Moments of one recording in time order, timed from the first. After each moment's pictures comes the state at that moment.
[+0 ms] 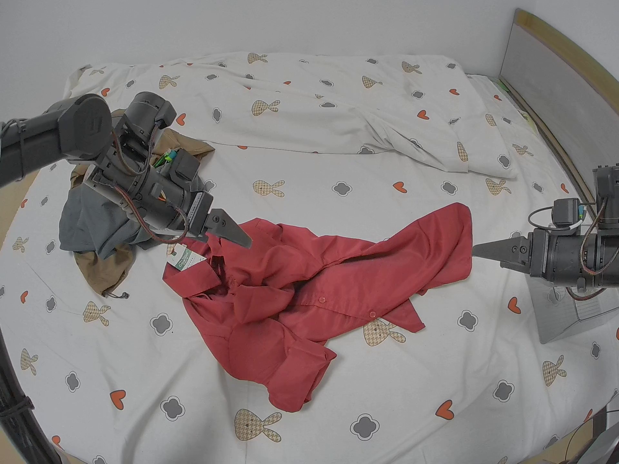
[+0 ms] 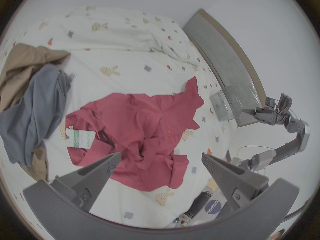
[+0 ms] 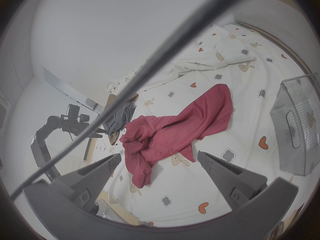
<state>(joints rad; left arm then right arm) -0.26 2.03 -1.91 0.88 -0.46 0.10 0.26 1.39 -0.82 -0.05 0.35 0.41</state>
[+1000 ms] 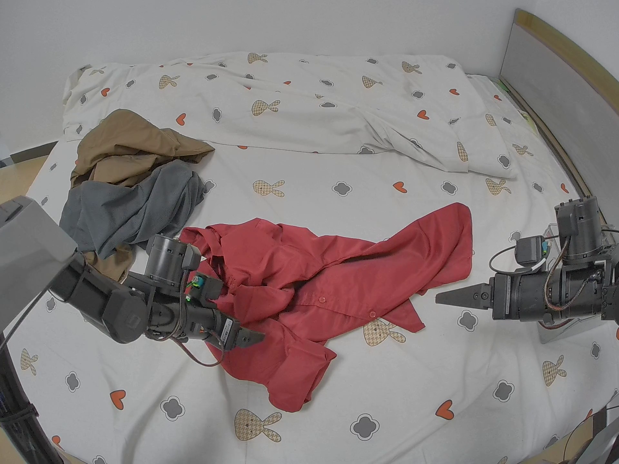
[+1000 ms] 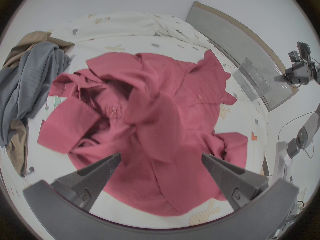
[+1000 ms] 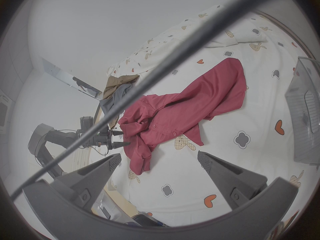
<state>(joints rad) -0.35 2.02 -0.87 -0.33 -0.22 0.11 0.36 1.50 -0.71 -0.17 0.35 0.41</state>
